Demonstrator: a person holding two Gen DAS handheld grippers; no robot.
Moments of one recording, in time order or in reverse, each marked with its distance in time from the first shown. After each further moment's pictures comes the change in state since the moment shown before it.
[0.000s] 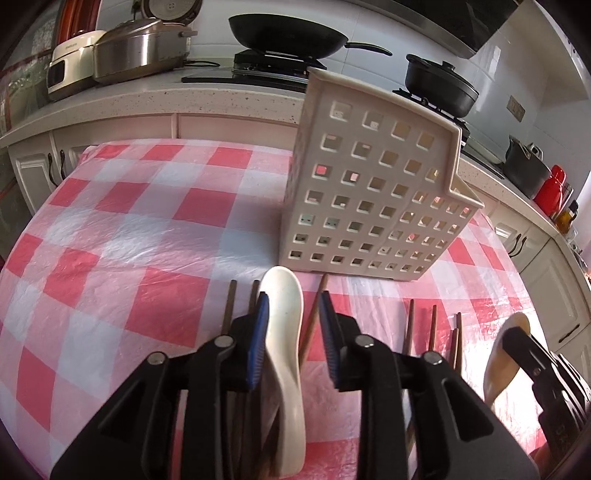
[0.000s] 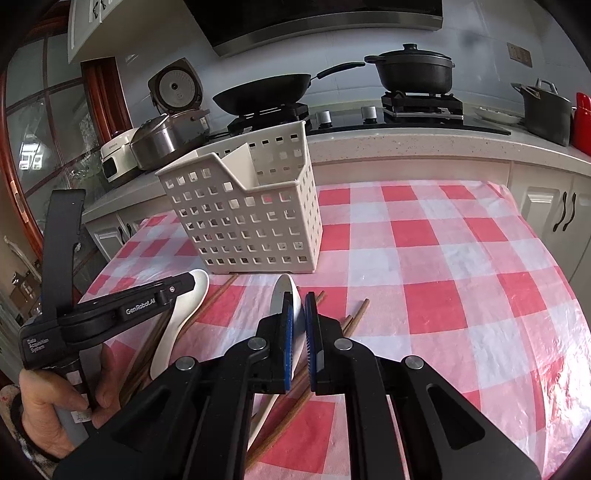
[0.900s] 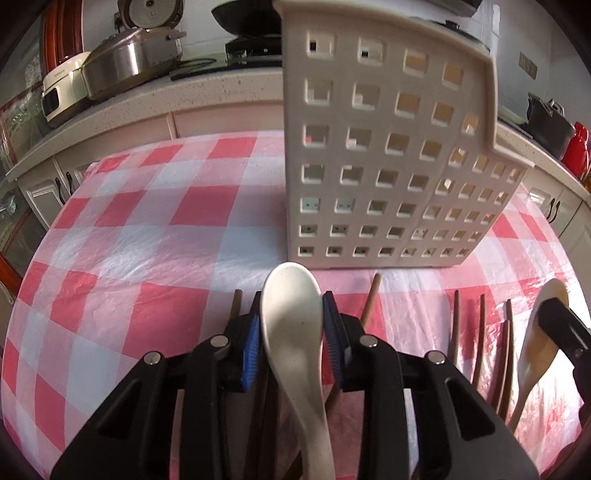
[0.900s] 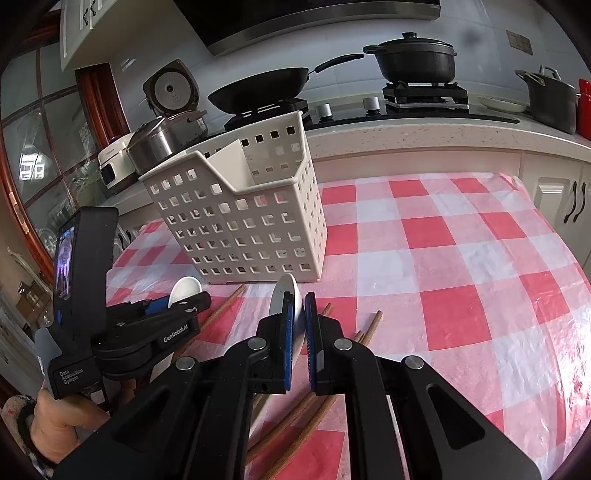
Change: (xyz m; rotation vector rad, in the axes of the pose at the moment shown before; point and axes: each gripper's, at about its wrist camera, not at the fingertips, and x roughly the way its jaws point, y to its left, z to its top) left arm 0.035 -0.015 0.002 0.113 0.042 0.136; right arm 0.023 -0.006 0.005 0.044 0.008 0.027
